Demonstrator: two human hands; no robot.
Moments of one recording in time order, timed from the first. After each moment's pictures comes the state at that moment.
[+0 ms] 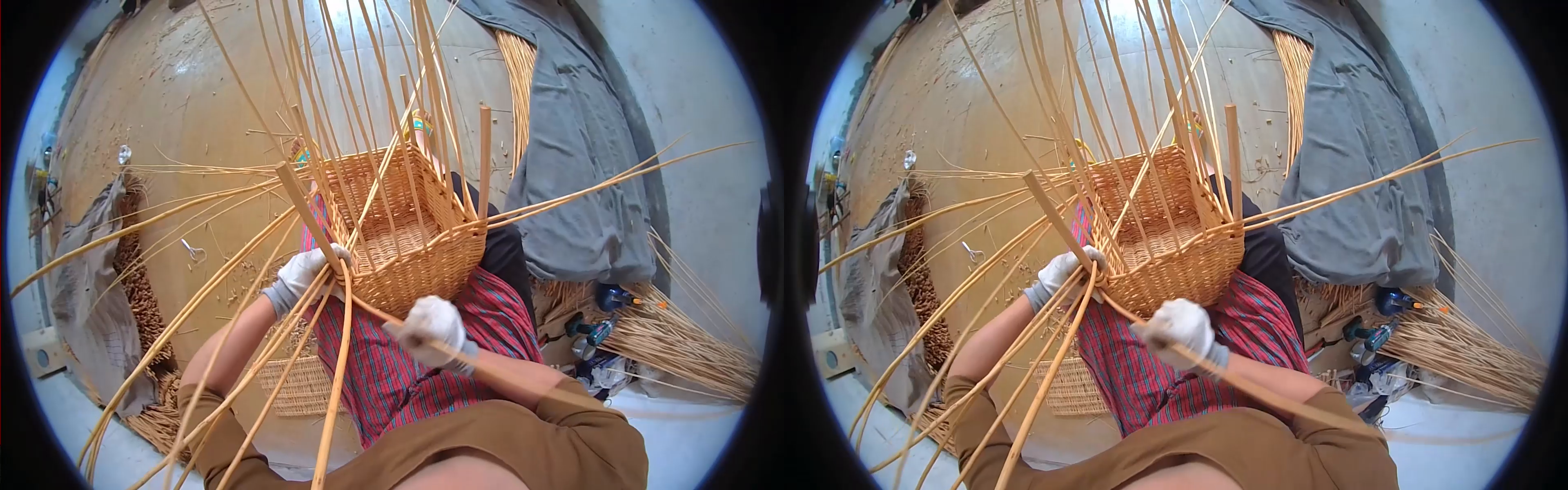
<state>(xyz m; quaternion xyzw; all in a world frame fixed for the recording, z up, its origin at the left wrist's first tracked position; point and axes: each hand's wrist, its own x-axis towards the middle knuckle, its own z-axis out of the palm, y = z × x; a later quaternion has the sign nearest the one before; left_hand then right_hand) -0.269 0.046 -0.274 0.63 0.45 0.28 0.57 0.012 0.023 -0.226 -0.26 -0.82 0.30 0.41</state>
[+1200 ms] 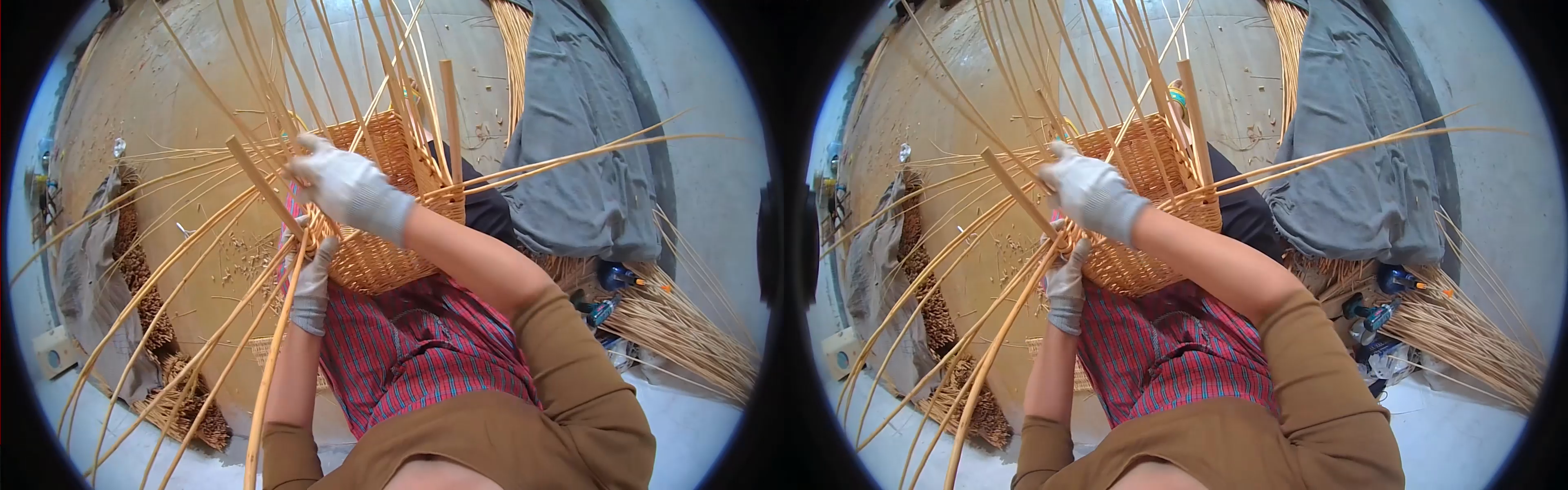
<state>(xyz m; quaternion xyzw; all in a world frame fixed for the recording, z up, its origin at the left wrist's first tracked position) -0.168 0.002 -0.290 0.27 0.63 0.60 0.41 -0.076 0.171 -0.210 -0.28 -0.88 0.32 0.19</state>
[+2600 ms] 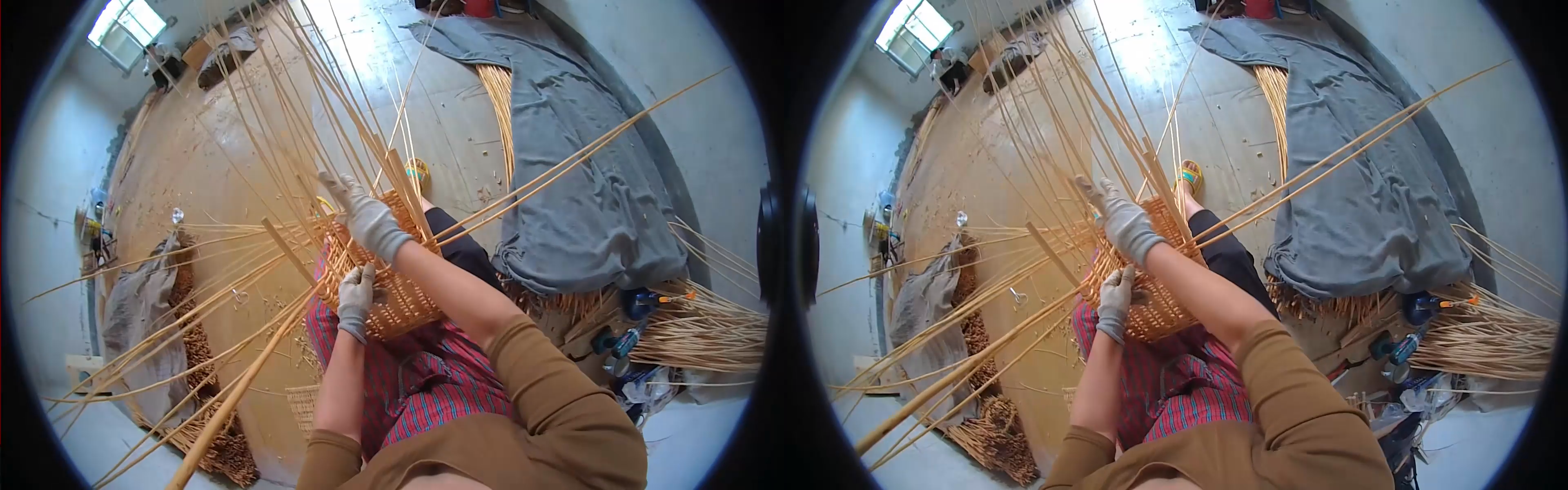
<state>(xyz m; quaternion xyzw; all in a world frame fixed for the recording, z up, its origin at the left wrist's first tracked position) -0.117 0.053 -0.299 0.22 0.68 0.48 0.51 -0.039 0.198 -0.216 -0.32 -0.82 0.20 0.43</state>
